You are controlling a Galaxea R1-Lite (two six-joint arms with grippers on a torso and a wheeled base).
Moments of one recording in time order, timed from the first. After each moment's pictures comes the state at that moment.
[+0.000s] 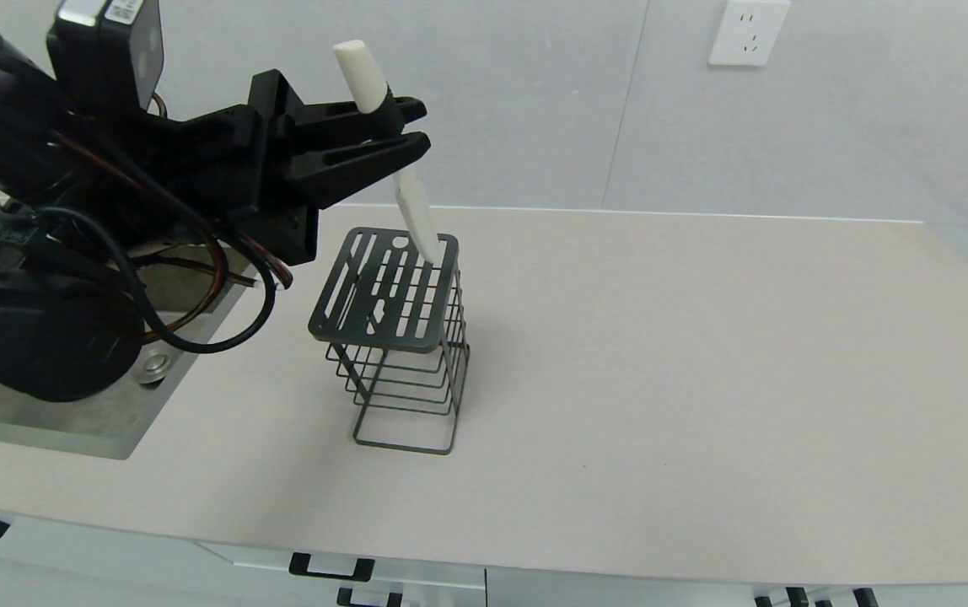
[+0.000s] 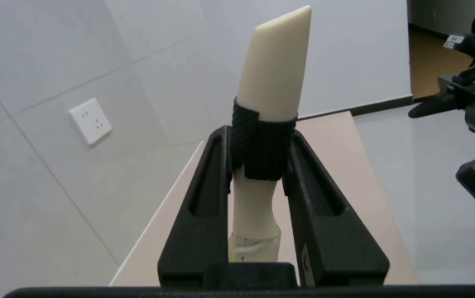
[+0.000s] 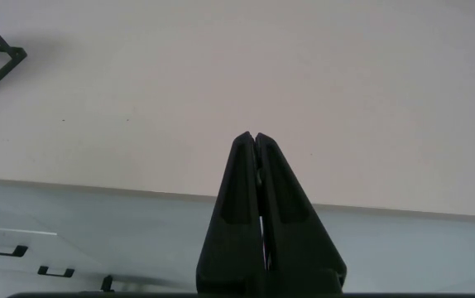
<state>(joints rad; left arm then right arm) -0.37 1.71 -1.05 -1.29 -1.14 0.01 0.00 0.00 0.00 0.00 0.04 0.00</state>
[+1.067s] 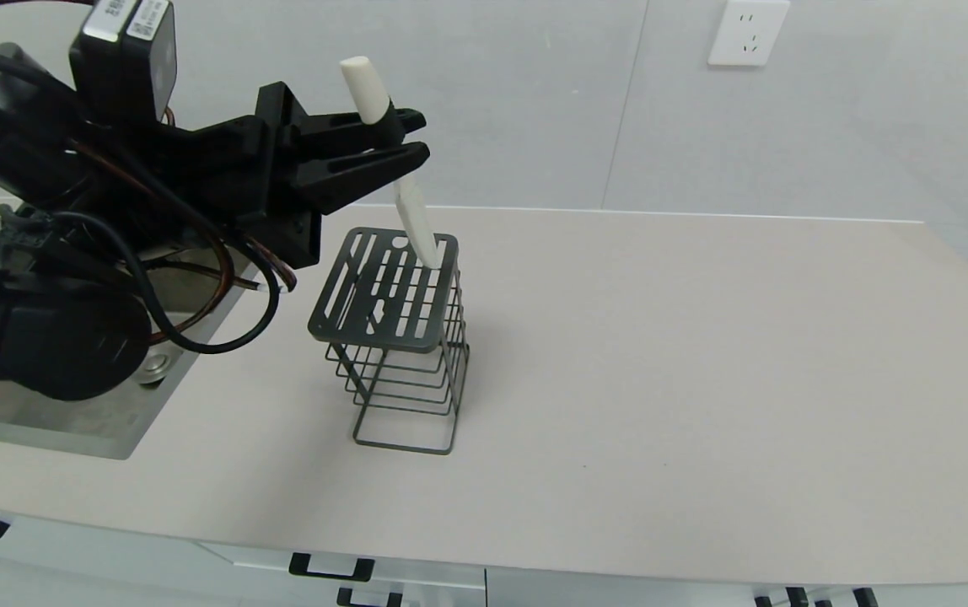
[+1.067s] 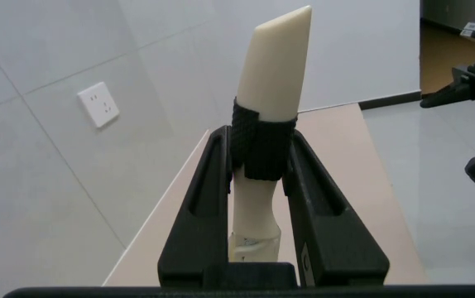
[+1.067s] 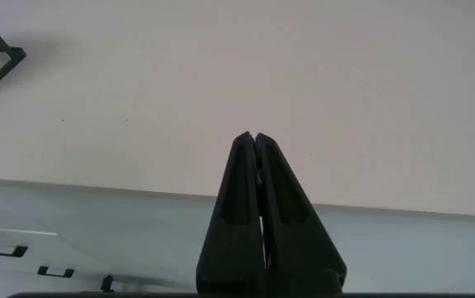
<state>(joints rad) -0.35 1.73 -1.05 -1.29 -1.14 0.01 0.00 0.00 0.00 0.00 0.04 0.00</state>
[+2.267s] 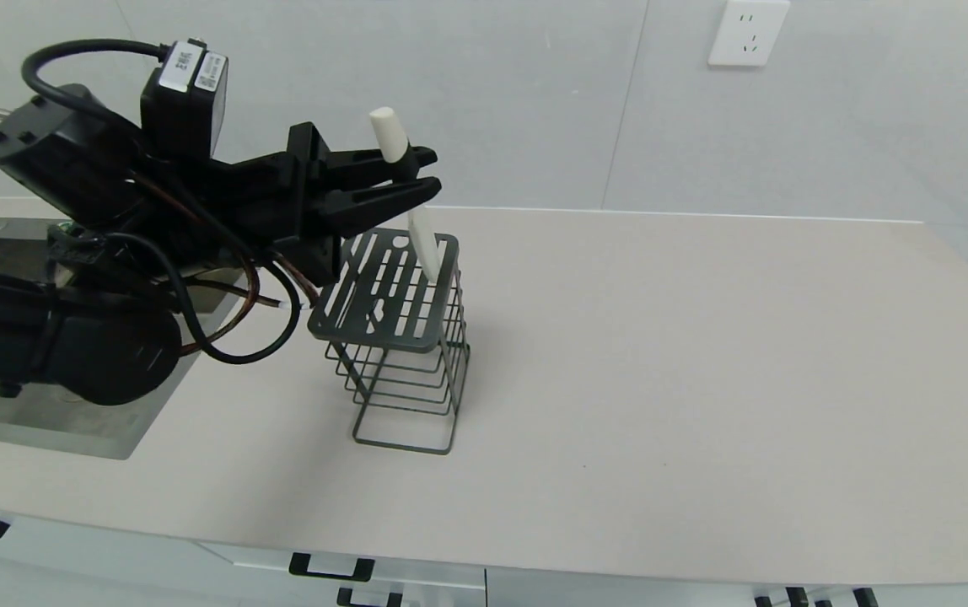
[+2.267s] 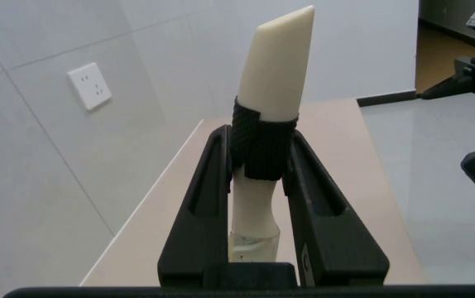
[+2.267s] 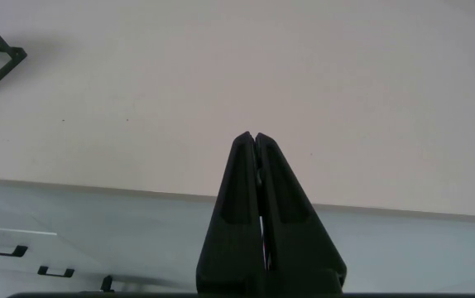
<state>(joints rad) -0.34 1.79 -1.03 -1.30 -1.14 0.02 0.00 0.00 0.00 0.00 0.04 0.00</state>
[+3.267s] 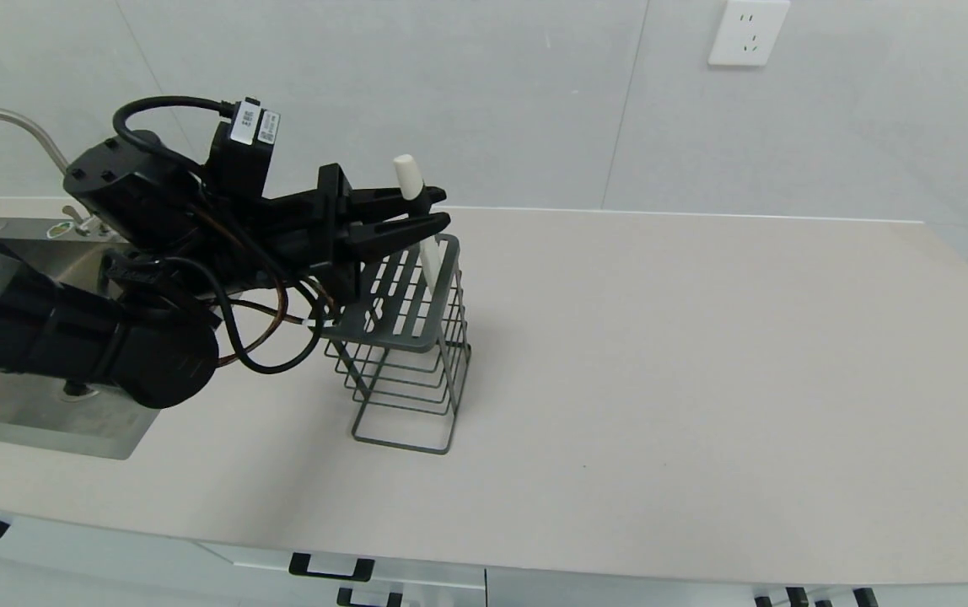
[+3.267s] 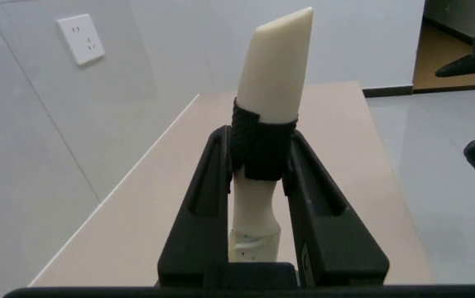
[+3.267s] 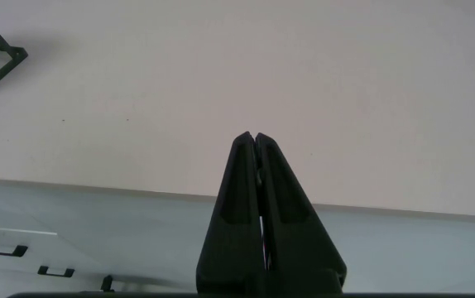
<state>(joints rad) -0.32 1.89 -1.03 -1.34 -1.13 0.02 0.00 0.00 0.00 0.00 0.04 0.00</state>
